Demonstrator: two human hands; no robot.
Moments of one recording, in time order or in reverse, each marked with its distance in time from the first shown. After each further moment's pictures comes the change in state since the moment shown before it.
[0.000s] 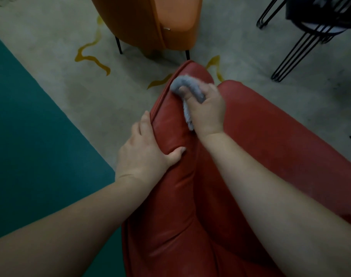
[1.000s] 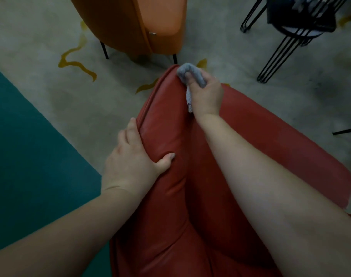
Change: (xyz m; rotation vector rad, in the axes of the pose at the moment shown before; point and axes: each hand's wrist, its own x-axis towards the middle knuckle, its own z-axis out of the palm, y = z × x) left_hand 0.001 0.001 0.001 0.037 -0.003 -0.004; right_hand 0.051 0.017 -0.005 0.002 0.097 0.110
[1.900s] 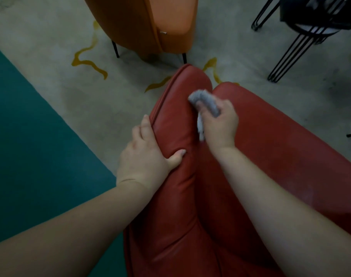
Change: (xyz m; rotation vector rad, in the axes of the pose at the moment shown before) left_hand 0.001 0.001 0.000 0.015 -0.018 0.009; right_hand -0.061 0.012 -0.023 -0.080 0.025 0.002
